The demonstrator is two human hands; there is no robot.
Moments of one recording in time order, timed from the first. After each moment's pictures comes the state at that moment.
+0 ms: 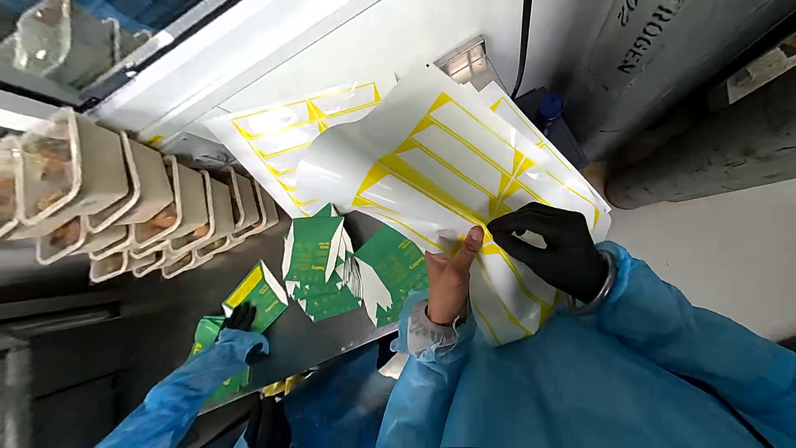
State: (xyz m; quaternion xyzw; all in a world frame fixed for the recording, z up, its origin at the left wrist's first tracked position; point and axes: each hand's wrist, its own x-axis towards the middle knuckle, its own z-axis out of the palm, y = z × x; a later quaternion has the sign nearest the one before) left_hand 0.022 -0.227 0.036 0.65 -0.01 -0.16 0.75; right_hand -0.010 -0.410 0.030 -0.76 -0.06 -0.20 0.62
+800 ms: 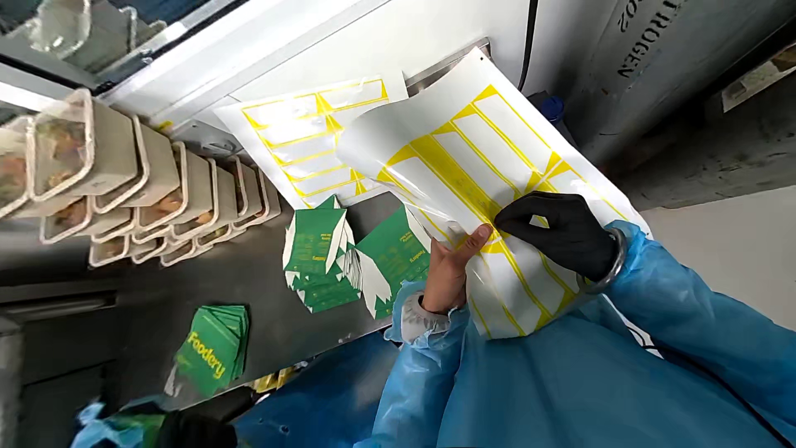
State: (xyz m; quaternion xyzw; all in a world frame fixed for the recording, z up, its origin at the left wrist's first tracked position) left_hand 0.019 -0.212 0.042 0.61 -0.02 -0.25 0.75; right_hand -0.009 -0.426 0.036 -0.77 -0.09 -0.13 0.61
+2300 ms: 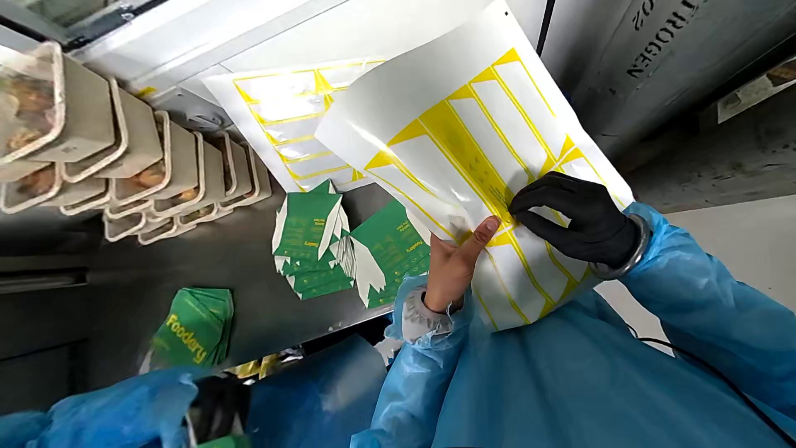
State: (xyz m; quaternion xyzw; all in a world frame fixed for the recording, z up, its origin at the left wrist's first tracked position) left_hand 0.012 -0.211 0.044 0.65 -0.07 -0.18 0.74; right_hand 0.001 -0.445 0.043 -0.84 -0.21 -0.17 0.46
